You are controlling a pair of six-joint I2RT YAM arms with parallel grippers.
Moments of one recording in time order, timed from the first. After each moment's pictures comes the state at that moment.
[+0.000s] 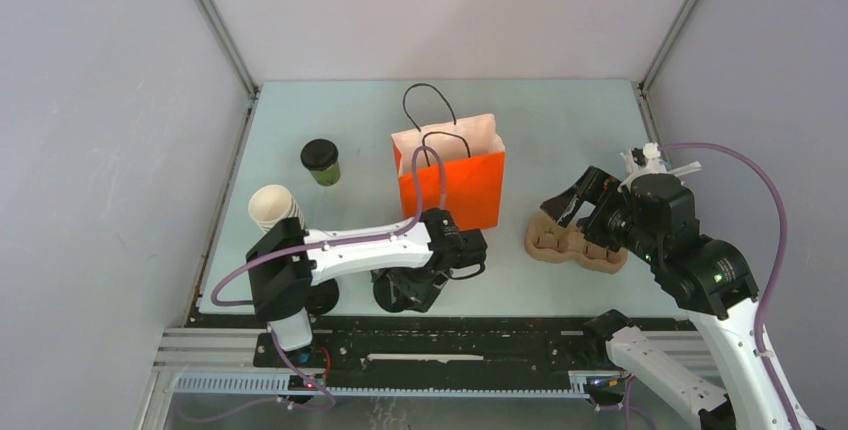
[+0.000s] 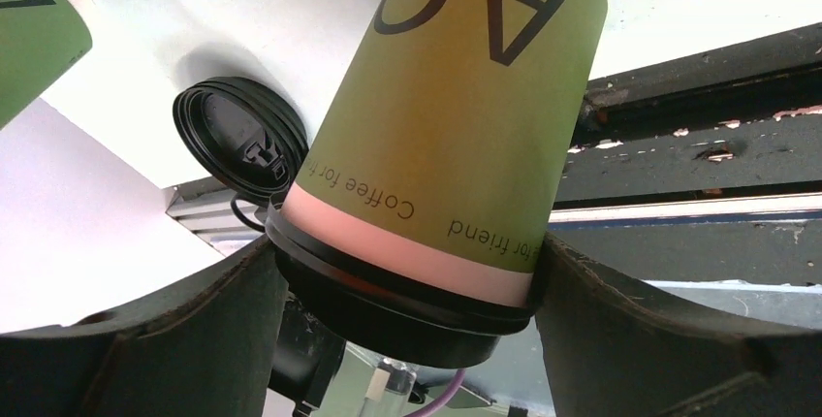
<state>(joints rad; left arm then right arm) -1.21 1.73 1.34 -1.44 -0.27 -0.66 0.44 0.72 1.20 -1.05 0.04 0.79</state>
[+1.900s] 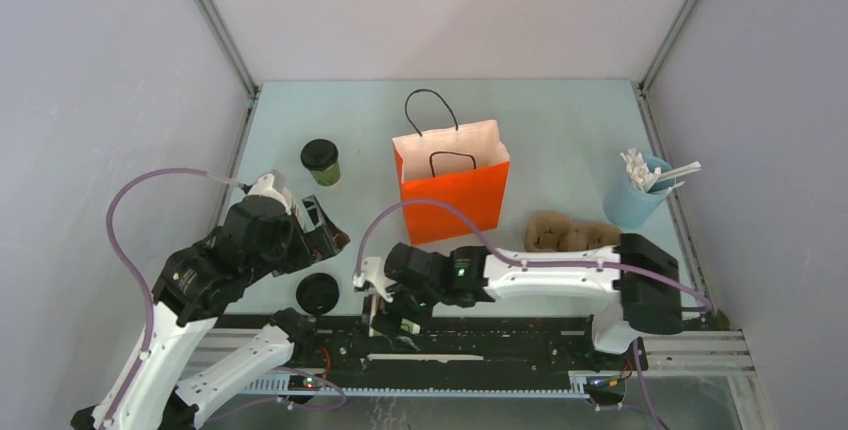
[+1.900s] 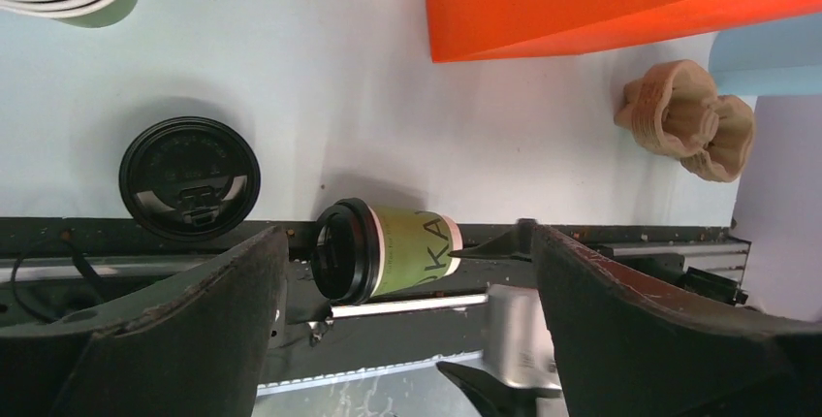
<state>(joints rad) -0.60 0.68 1.17 -1.26 -0.17 -0.84 1.36 1.58 1.18 -0.47 -0.25 0.09</state>
